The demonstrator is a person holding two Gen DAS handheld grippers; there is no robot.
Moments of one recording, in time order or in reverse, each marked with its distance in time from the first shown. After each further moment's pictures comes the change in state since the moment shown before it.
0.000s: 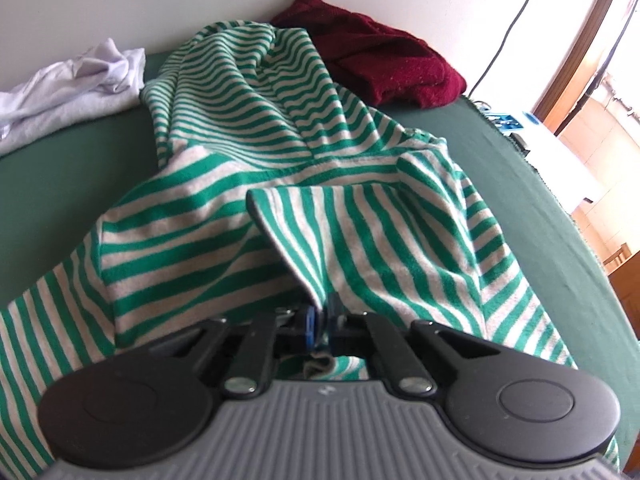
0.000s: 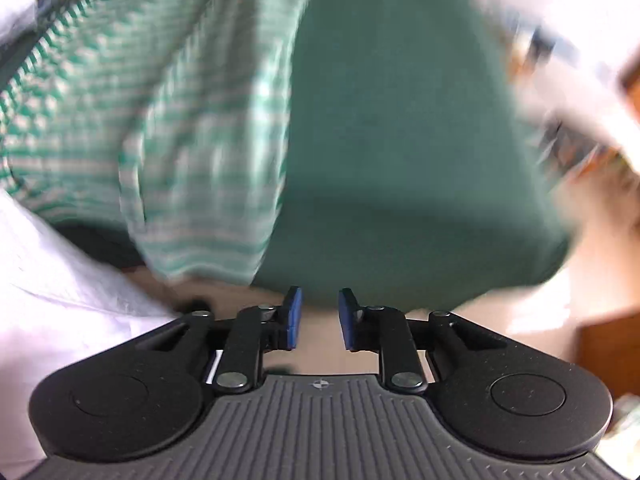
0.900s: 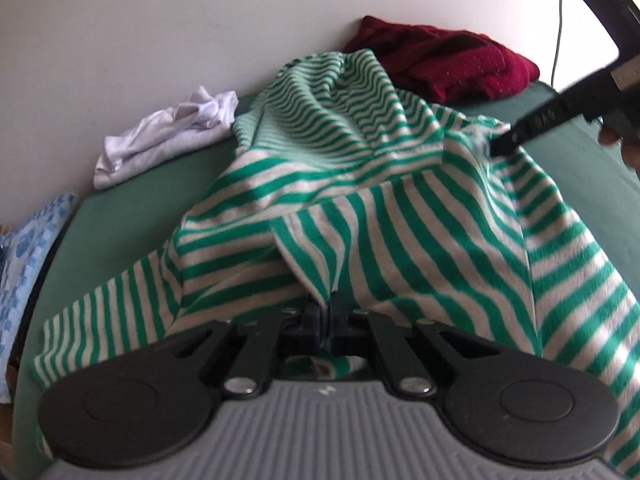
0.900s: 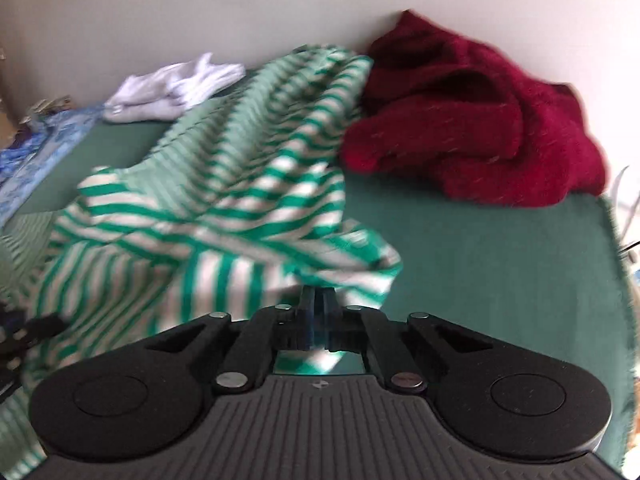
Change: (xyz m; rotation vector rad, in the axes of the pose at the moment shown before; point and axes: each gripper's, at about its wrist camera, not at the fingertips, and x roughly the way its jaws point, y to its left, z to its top) left arm -0.002 -0.060 -0.043 0.055 -0.114 0.477; right arm 0.177 -0.039 0.369 -0.096 -0.285 0.275
